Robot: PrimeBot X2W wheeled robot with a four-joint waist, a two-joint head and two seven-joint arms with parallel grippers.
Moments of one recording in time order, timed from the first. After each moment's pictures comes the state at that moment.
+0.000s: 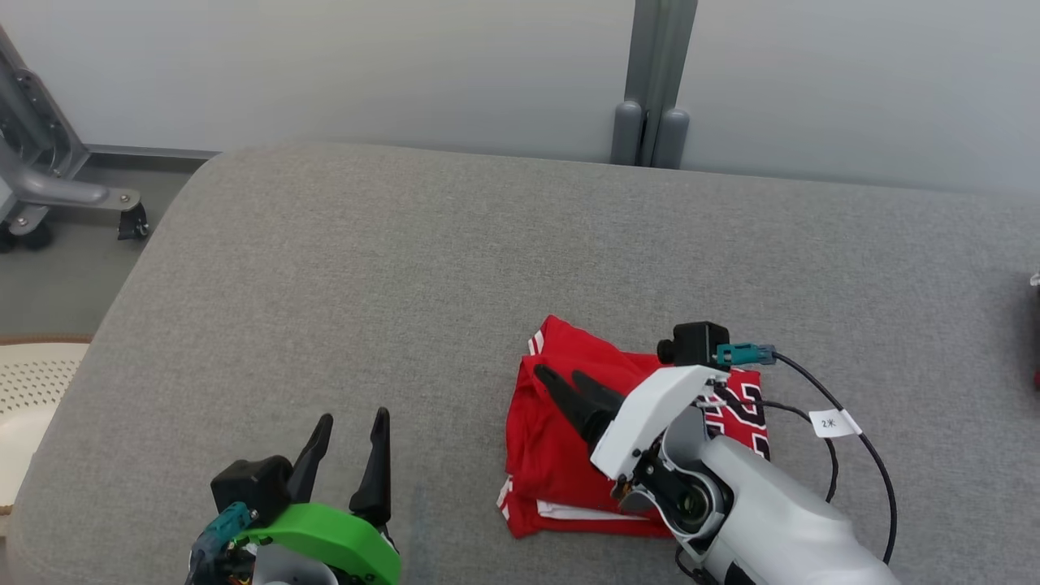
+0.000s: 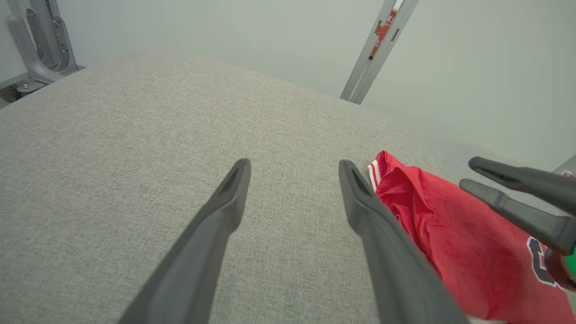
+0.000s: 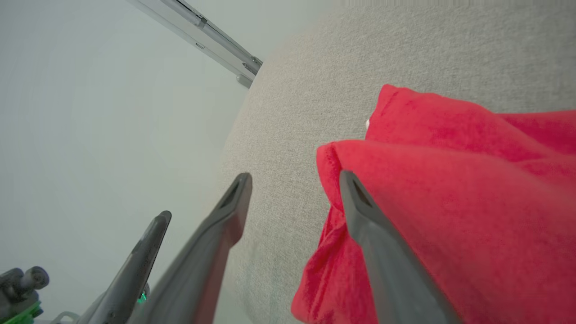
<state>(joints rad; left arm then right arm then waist) -0.12 0.24 -0.50 0.29 -0.71 0.11 -0.23 -0.53 -0.05 0.72 0.70 1.20 0.13 0.01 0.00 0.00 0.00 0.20</state>
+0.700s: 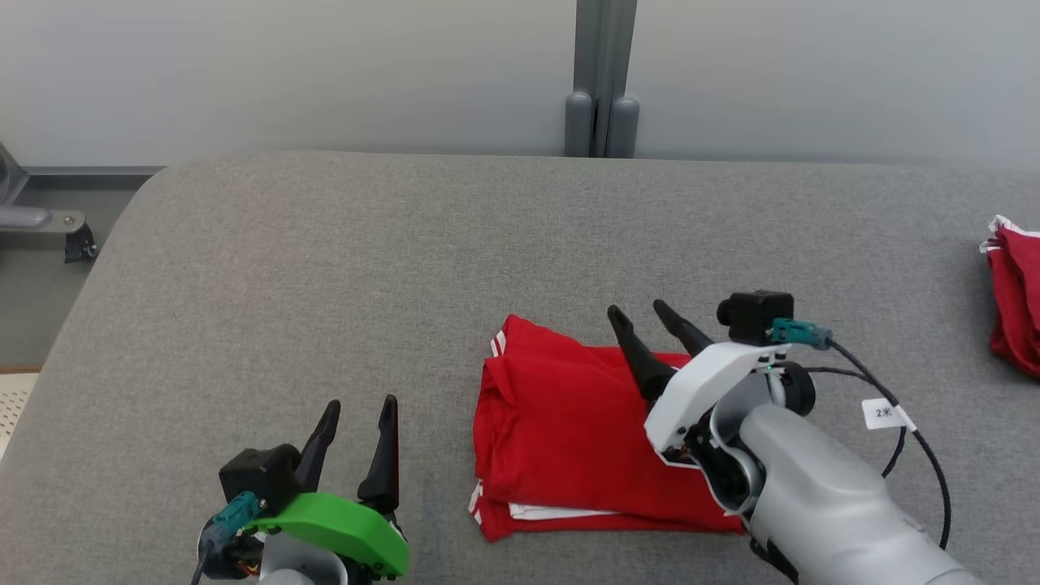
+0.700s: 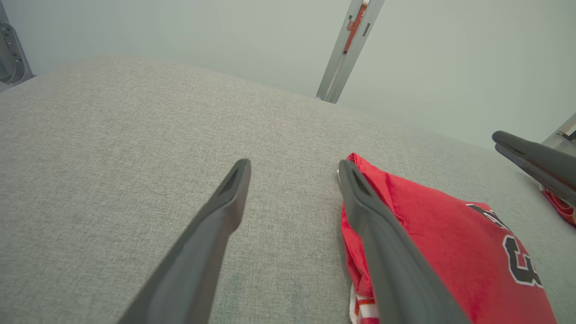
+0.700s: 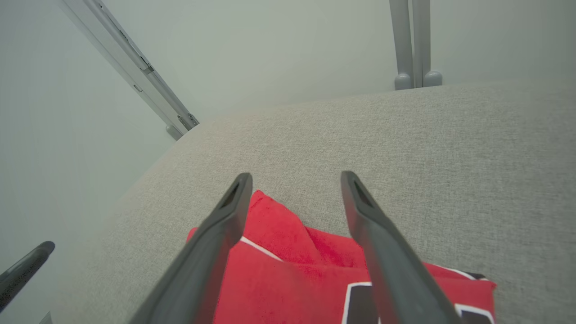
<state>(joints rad) -0.14 0.23 -0.51 0.30 -0.70 0.11 -0.25 -0.62 -0.12 0.70 0.84 0.89 0.13 -0.25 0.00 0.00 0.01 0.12</state>
